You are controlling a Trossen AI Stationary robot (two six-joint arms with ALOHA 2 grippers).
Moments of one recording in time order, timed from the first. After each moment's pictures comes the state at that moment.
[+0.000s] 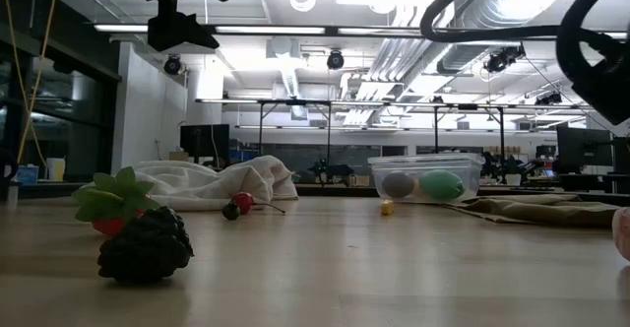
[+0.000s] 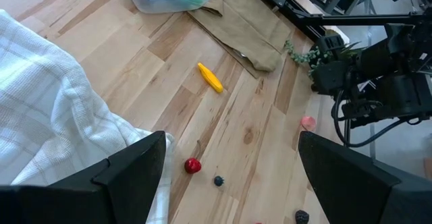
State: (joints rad) left arm 0.24 1.00 0.90 -0.56 0.10 -0.57; right arm 0.67 1.94 1.25 -0.98 -0.30 1.42
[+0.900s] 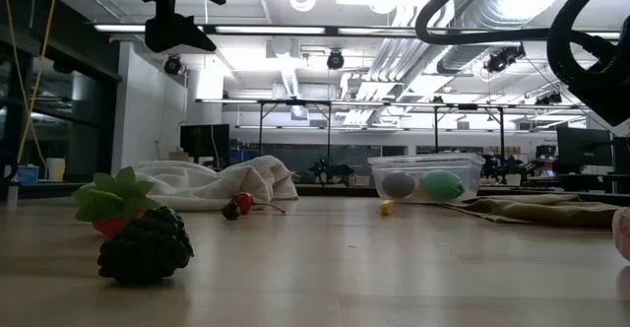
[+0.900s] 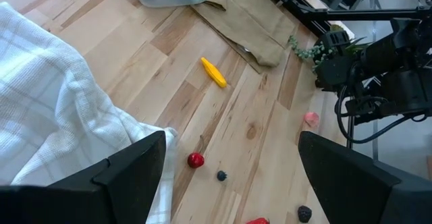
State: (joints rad) left arm 0.24 1.00 0.90 -0.58 0.10 -0.57; right arm 0.67 1.94 1.25 -0.97 -0.31 1.44
